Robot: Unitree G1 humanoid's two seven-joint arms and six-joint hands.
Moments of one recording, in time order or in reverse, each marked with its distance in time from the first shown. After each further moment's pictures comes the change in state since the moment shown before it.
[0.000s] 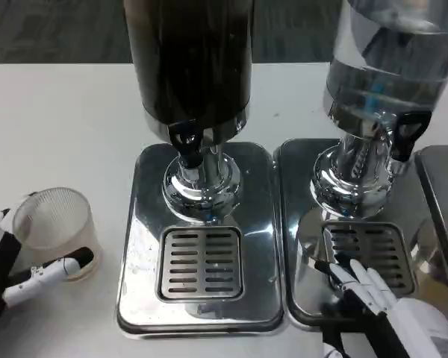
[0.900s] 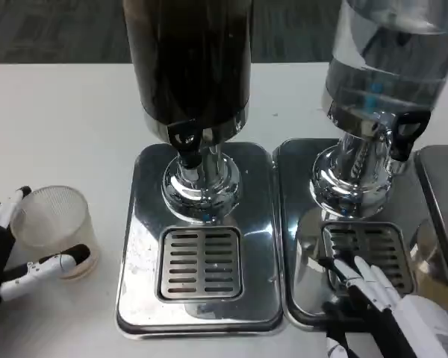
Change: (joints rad) left arm -0.012 0.001 -0.005 -0.009 0.040 0.055 0.041; right arm -0.013 0.000 -0.008 0.000 0.036 0.000 0.001
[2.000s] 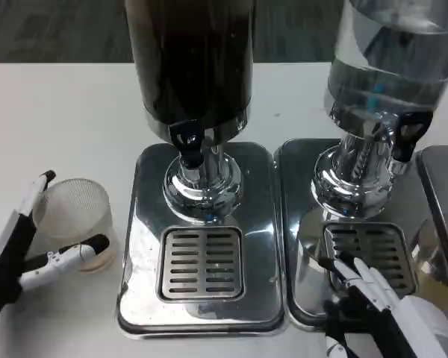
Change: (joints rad) left arm -0.088 -0.028 -0.047 0.154 -0.024 -0.174 0.083; right arm 0.005 0.017 0.000 0.005 0.021 0.006 0.018
